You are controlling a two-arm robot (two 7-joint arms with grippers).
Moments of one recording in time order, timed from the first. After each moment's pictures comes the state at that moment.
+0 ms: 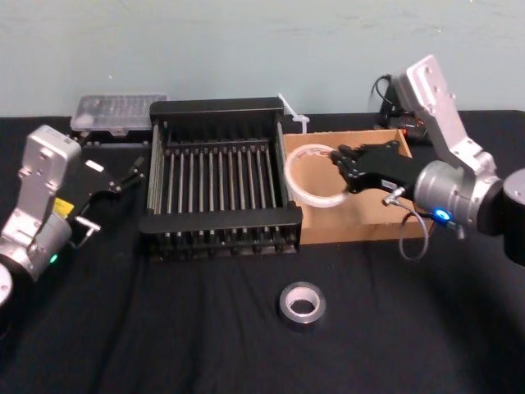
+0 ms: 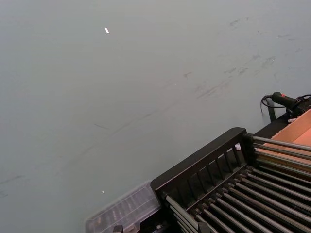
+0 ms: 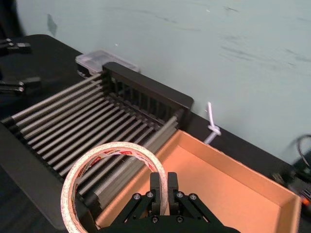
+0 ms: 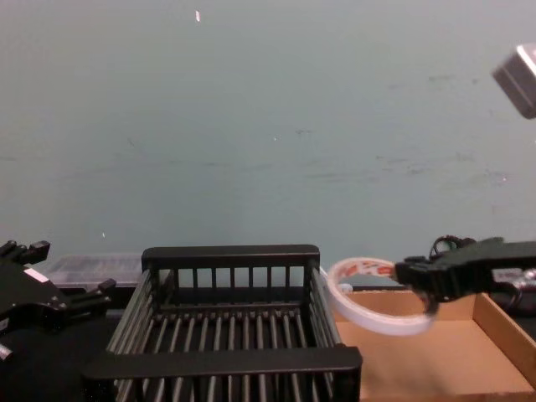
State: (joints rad) left arm -0.20 0.60 0.45 -1.41 -0.25 -0.12 0.03; right arm 0.33 0.42 -0.39 -1.55 0.27 0.44 0.38
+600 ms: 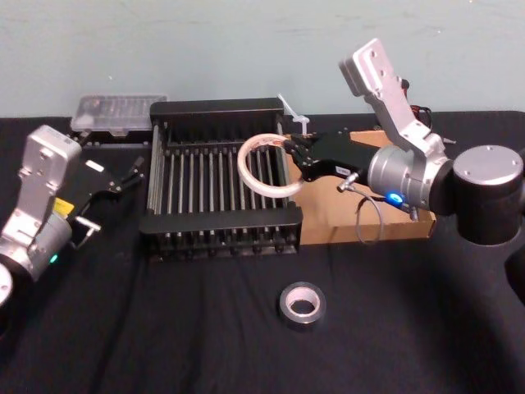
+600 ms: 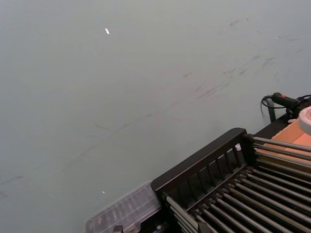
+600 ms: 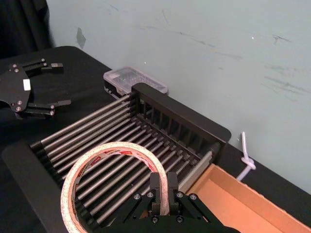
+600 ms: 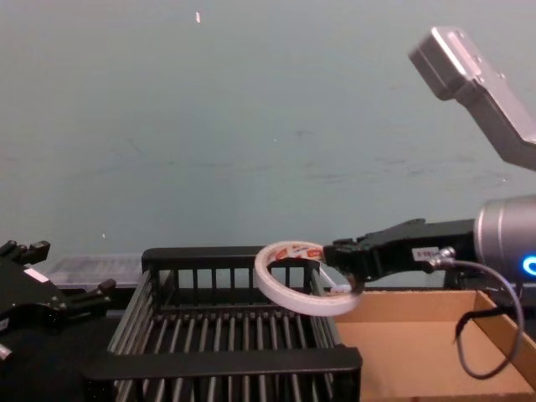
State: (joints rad) left arm -0.20 0.60 0.45 -1.41 -0.25 -0.12 0.03; right arm 0.44 0.33 -0.48 -1.46 0.26 0.42 0.41
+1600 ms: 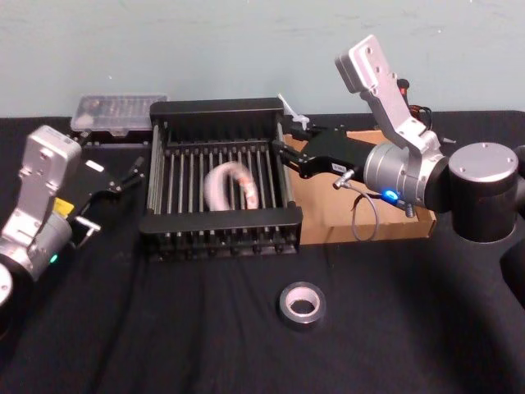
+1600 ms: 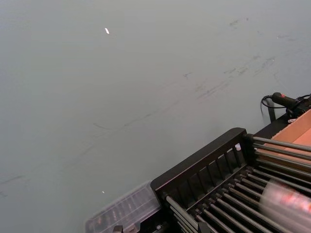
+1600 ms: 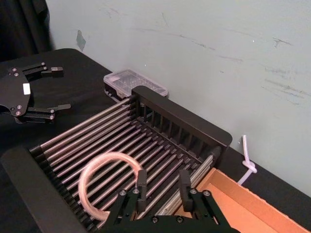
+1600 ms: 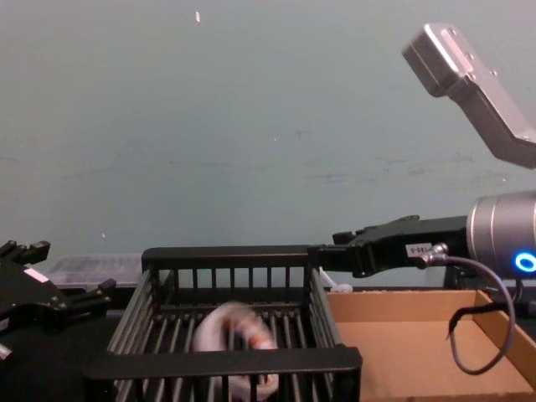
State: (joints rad) left arm -0.20 0.60 0.45 -1.41 -0.25 -0.12 0.03; right arm 0.45 0.33 -0.48 -1.45 0.26 0.41 0.41
